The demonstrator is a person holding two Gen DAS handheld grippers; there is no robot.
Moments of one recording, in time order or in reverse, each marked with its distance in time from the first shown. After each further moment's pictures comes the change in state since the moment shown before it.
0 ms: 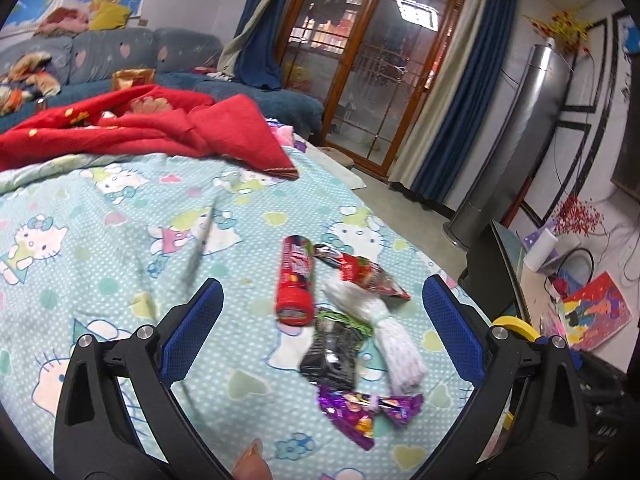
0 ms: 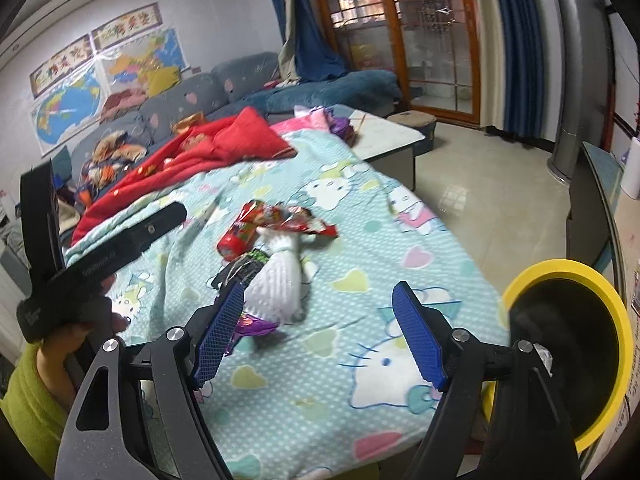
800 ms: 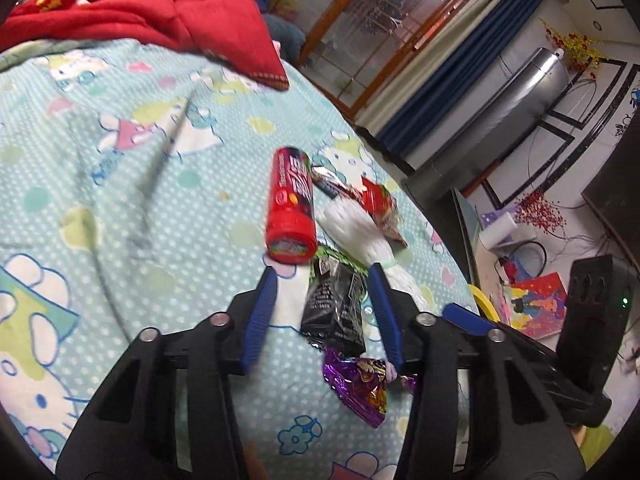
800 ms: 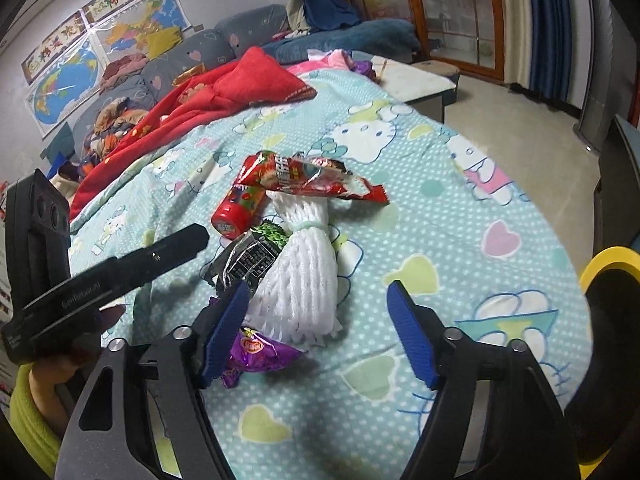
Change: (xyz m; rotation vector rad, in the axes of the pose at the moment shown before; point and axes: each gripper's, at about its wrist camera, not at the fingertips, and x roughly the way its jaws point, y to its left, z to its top) left arm 0.052 0.034 -0.027 -0.156 0.265 -0.218; right arm 0.089 0.011 0.005 0.027 0.193 0.066
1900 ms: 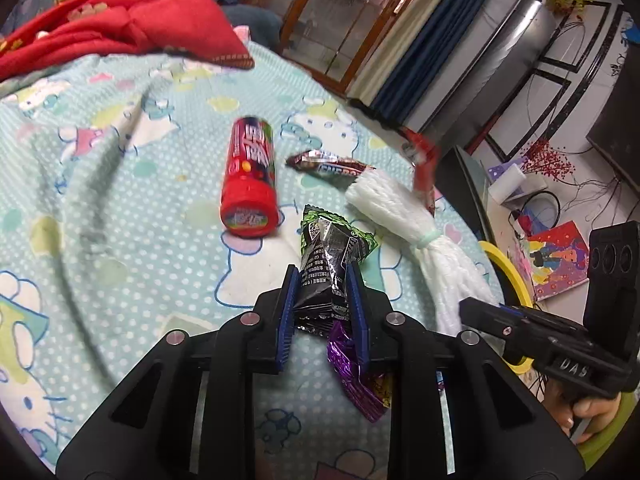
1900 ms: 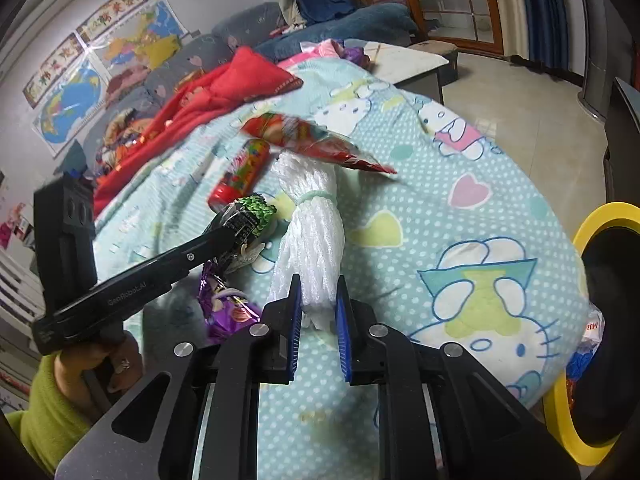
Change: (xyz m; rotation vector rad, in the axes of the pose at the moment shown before) left arm 0.016 -0.031 -0.012 0.154 0.059 0.055; right arm -0.034 -0.036 -0.022 0.078 0.018 0.085
